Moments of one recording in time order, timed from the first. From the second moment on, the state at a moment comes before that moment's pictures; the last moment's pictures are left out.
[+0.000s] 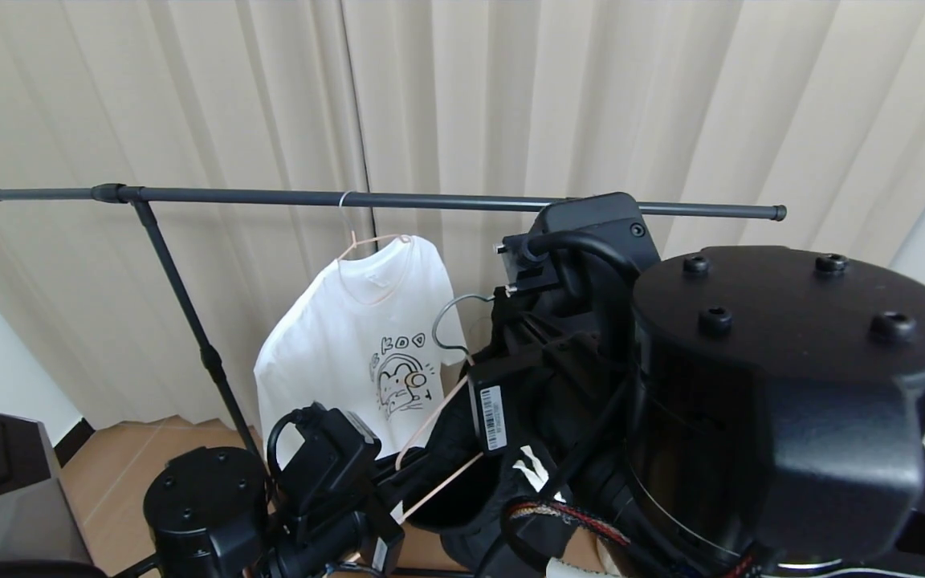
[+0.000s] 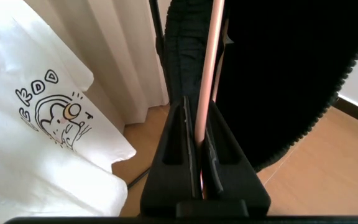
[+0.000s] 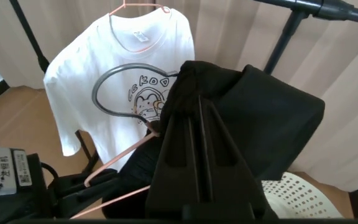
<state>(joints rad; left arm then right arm) -0.71 1.95 -0.17 -1.57 -0.03 0.15 1.18 1.74 -1.06 -0.47 -0.93 0.12</state>
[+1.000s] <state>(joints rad) -0.70 1.91 -0.17 -1.57 -0.03 0.13 1.06 1.72 -1.04 -0.48 -0.93 0.12</state>
